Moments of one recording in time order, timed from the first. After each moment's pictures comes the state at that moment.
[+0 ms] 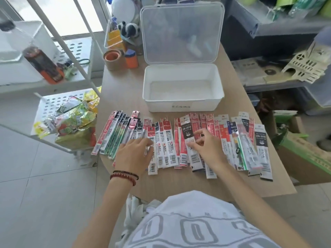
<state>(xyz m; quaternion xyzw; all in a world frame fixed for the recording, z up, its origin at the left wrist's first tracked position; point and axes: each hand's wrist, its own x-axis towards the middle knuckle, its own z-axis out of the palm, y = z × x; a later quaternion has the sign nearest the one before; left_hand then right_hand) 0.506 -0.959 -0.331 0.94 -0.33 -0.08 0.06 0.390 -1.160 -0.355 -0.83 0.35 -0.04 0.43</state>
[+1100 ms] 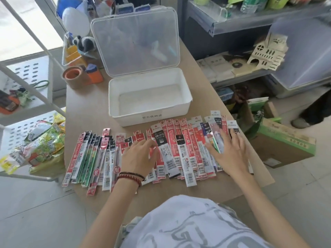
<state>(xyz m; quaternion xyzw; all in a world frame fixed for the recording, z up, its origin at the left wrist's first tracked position) 0.503 -1.047 -0.347 0.90 -0.42 -0.08 0.09 0.305 -1.244 -0.386 -0.86 0.49 0.02 0.16</state>
